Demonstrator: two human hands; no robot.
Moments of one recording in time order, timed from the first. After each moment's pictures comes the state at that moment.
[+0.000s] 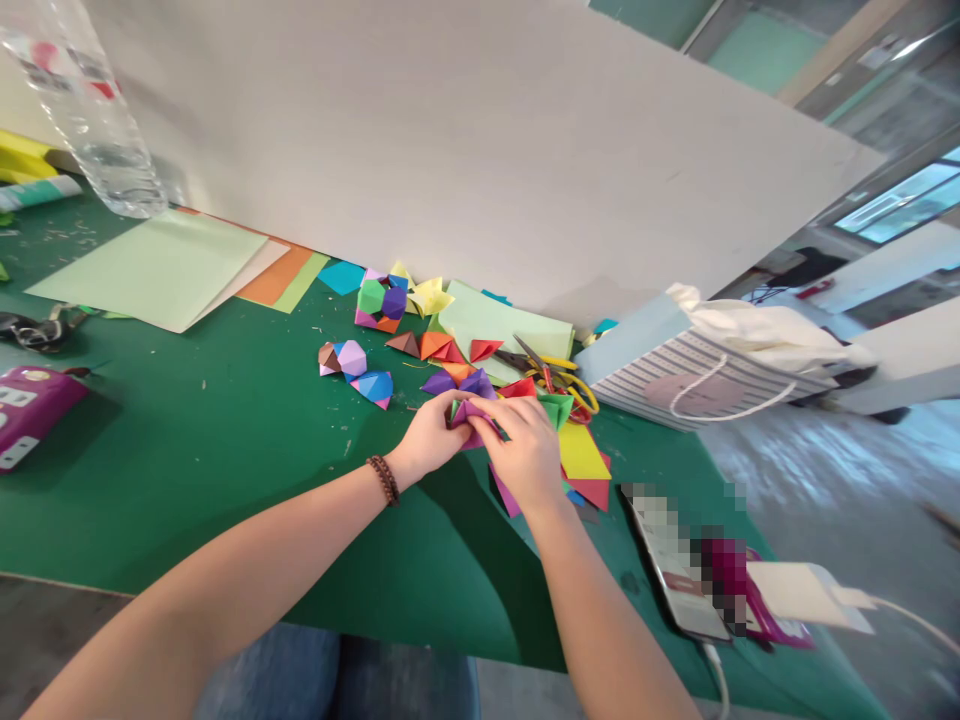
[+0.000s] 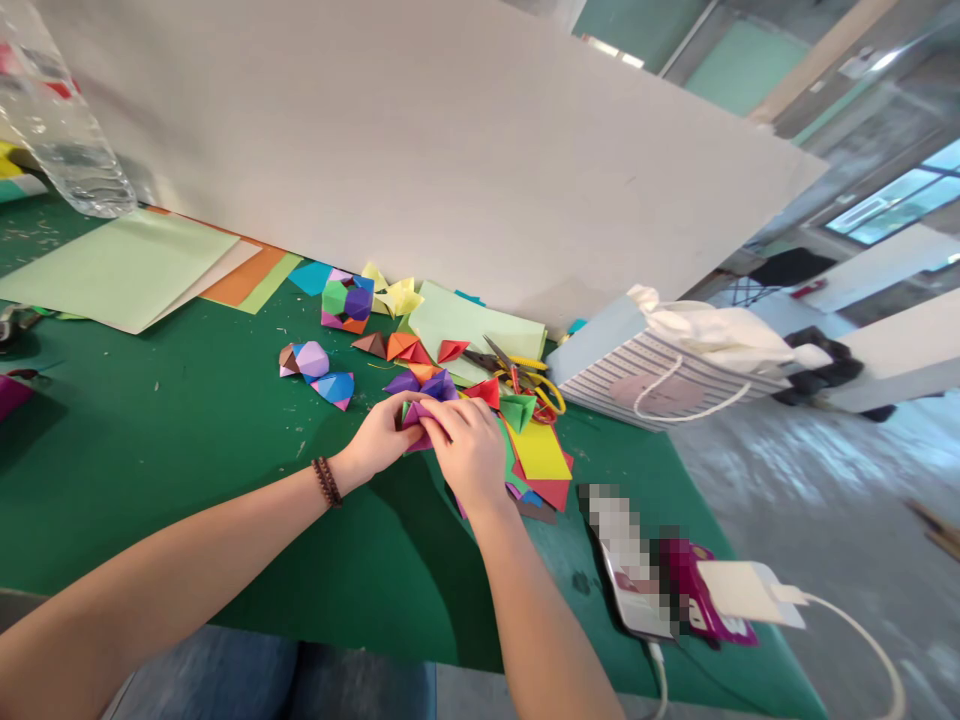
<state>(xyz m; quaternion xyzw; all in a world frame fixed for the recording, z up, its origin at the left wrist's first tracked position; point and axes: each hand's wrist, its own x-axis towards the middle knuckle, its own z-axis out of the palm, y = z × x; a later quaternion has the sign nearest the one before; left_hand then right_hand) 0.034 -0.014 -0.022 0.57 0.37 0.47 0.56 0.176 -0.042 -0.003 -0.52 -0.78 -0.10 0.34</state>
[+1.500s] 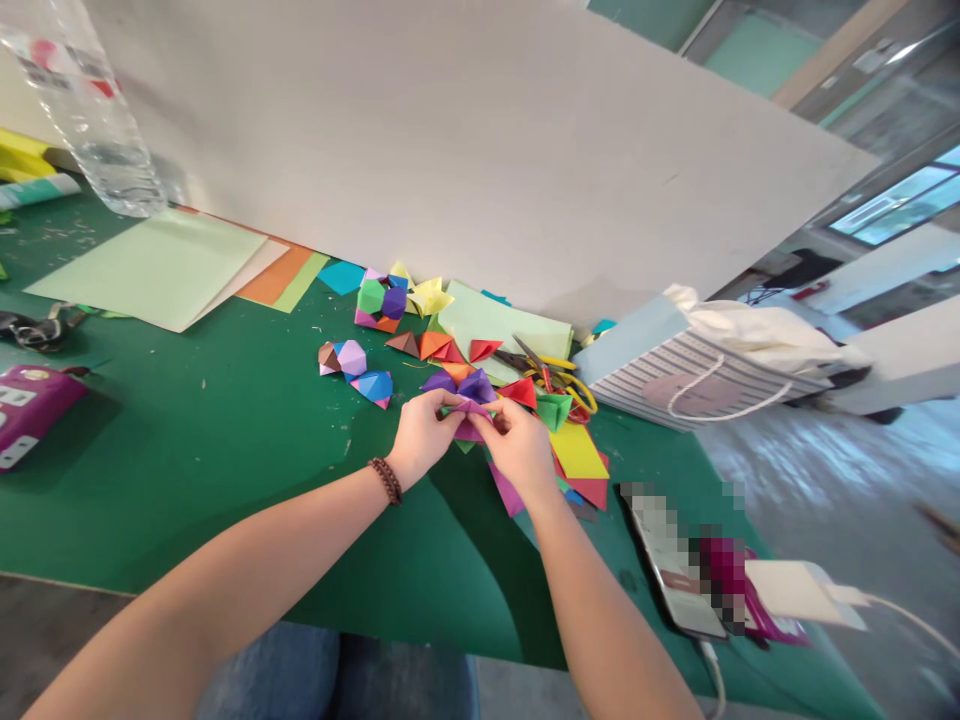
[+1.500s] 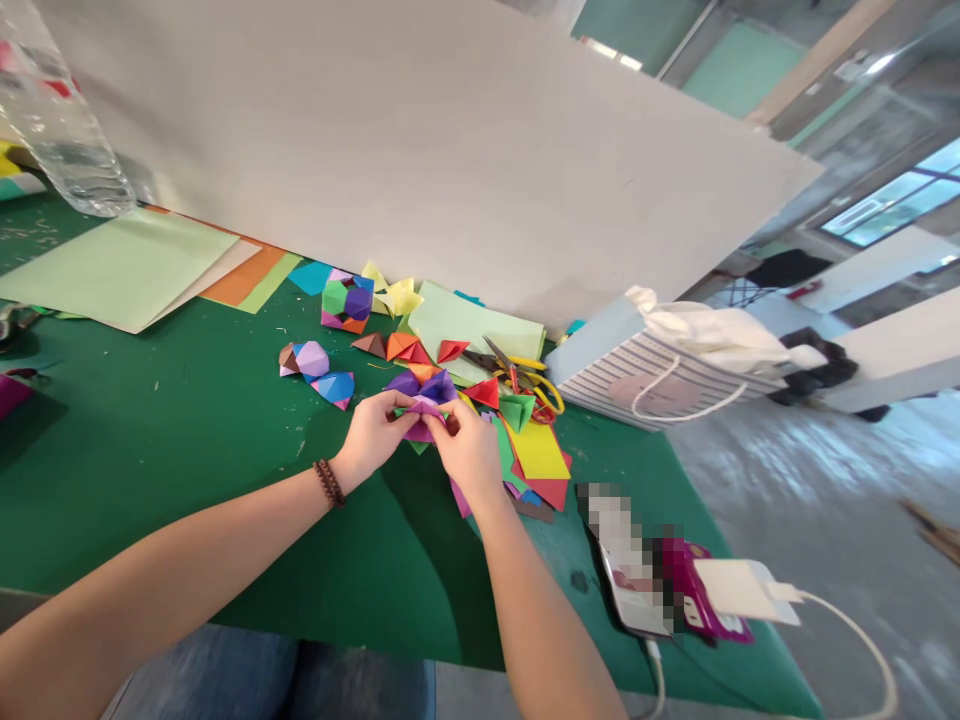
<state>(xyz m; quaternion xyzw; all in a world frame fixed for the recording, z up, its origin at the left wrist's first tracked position) 0.033 -0.011 -0.029 0.58 0.45 0.49 0.47 0.176 -0.038 -0.009 -0.65 -0.66 0.14 0.35</state>
